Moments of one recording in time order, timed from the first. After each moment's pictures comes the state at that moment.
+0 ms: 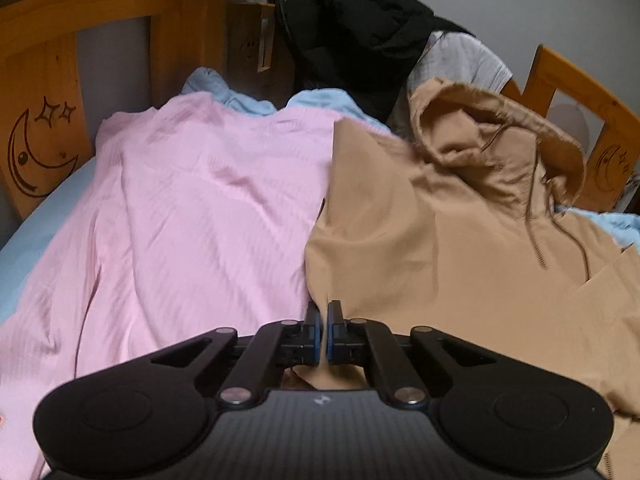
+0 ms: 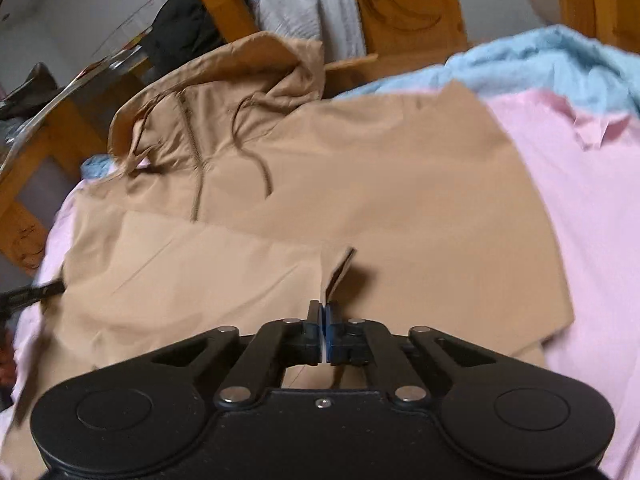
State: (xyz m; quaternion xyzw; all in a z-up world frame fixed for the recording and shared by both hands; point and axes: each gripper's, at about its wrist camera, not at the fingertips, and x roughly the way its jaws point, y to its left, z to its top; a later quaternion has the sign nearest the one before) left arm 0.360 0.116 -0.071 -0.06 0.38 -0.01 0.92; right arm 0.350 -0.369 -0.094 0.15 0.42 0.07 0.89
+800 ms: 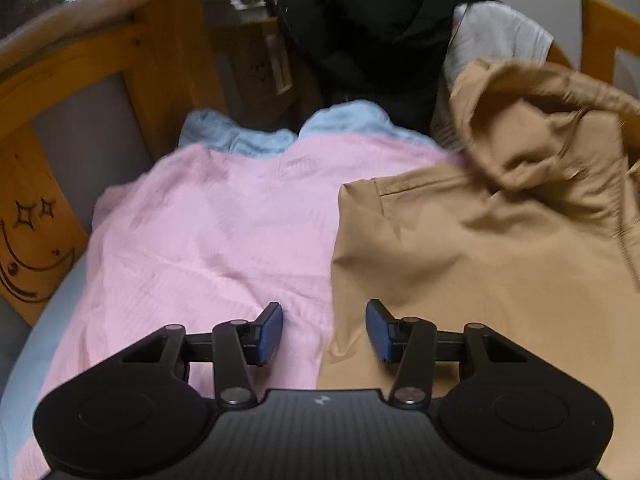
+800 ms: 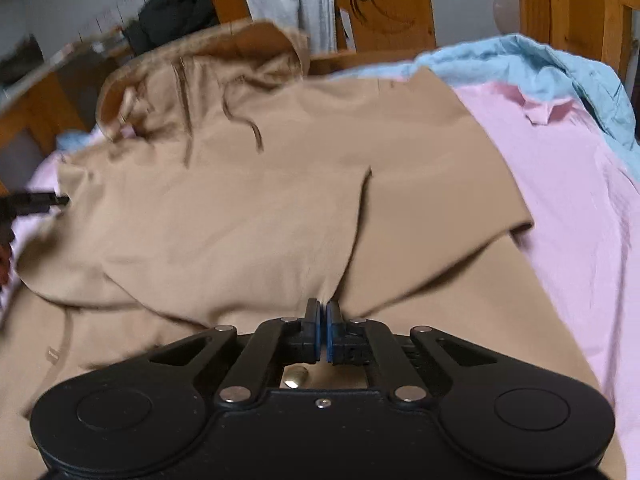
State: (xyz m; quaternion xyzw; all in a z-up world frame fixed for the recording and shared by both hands) left arm 0.458 0.087 -0.082 0.05 0.38 0.07 0.92; right arm 0.284 -0.327 -0.108 0.10 0.43 0.01 0.90
